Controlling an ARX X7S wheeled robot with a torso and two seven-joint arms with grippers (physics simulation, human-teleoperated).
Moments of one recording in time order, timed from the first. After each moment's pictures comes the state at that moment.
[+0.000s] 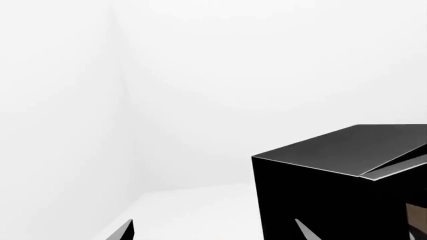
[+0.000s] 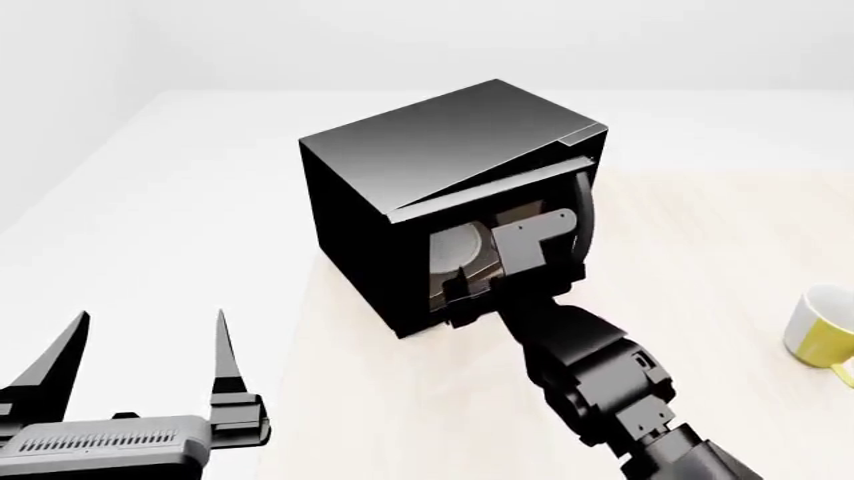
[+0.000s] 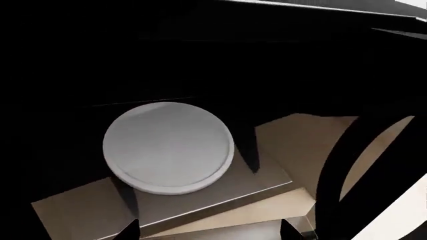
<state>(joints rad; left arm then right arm) 0.22 -0.48 0.09 0.90 -0.20 -0.39 -0.49 0.87 0.23 -0.71 0.50 0.57 0.46 0.22</state>
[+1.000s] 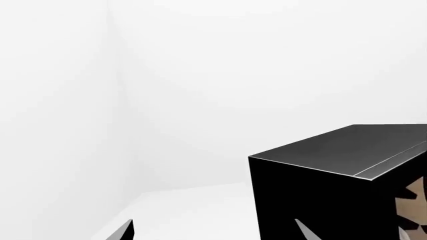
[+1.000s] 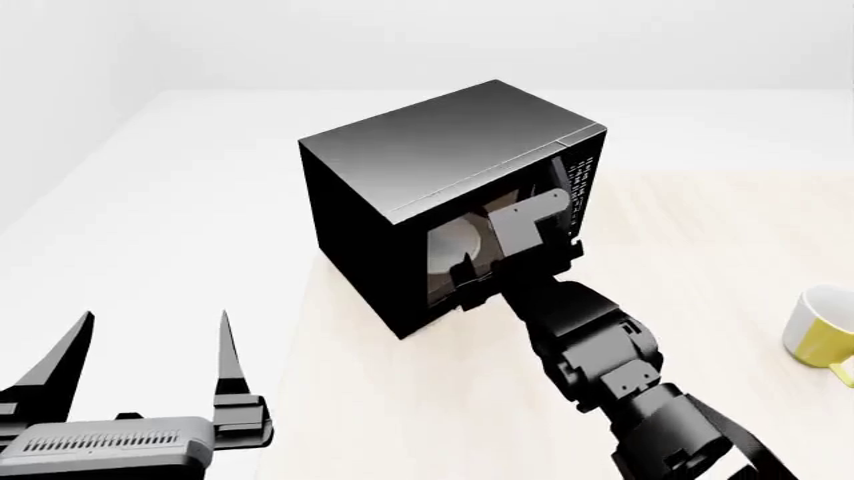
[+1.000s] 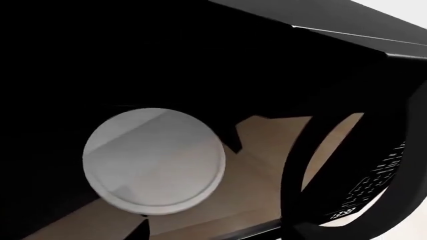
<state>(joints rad) 0.22 -0.49 0.10 0.90 -0.21 -0.38 -0.50 1.01 0.18 -0.83 0.81 0.57 0.31 0.11</state>
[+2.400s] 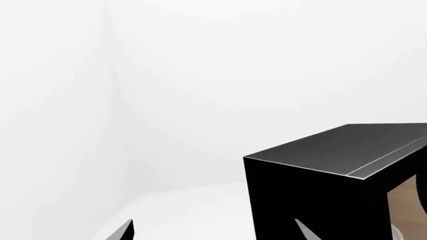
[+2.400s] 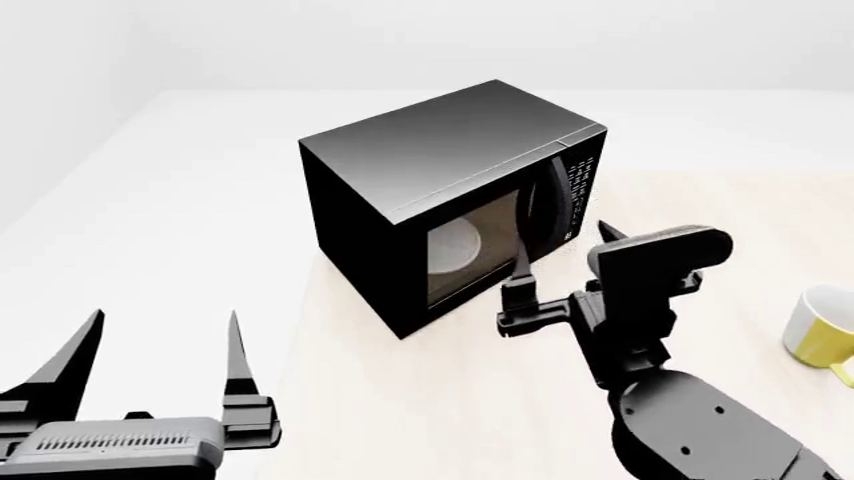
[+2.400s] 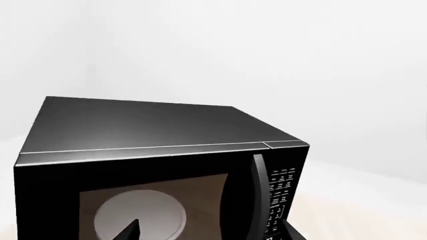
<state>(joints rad) 0.20 -0.51 0.13 0.90 -0.21 -0.38 -0.51 0.54 0.62 -0.56 -0.39 0.67 0.48 0.53</state>
